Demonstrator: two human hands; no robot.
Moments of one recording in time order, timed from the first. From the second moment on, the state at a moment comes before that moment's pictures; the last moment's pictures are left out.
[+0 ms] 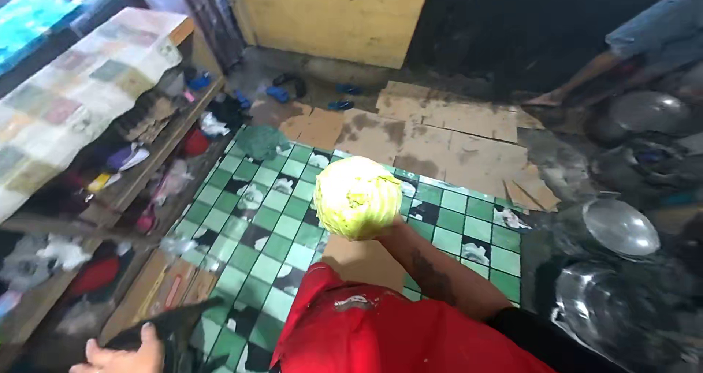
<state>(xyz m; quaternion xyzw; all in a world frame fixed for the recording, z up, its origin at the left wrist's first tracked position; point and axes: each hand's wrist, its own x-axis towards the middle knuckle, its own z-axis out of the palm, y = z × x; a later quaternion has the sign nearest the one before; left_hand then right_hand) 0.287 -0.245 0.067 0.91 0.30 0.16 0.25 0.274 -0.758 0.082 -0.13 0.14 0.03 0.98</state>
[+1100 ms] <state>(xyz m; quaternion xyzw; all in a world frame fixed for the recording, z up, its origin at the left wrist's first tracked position) 0.734 -1.621 0.200 0.41 -0.17 -0.56 0.69 0.570 -1.692 0.193 -0.16 0.31 -0.26 0.90</state>
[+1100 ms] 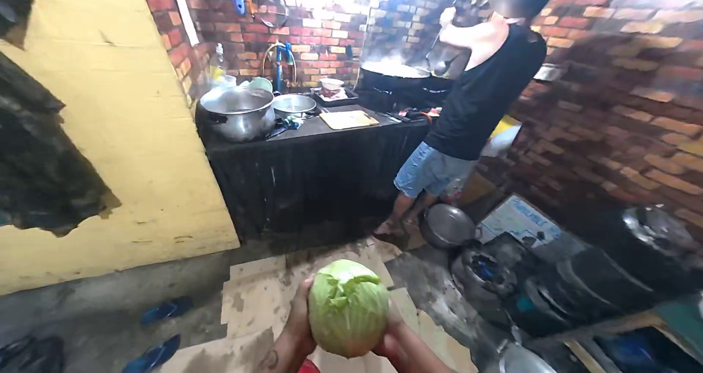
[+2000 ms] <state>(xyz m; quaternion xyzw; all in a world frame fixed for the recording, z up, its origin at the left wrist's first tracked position) 0.966 -2.449 0.269 0.69 -0.24 -0.25 0.63 0.841 -2.552 0.303 -0.51 0.45 -0.27 0.68</state>
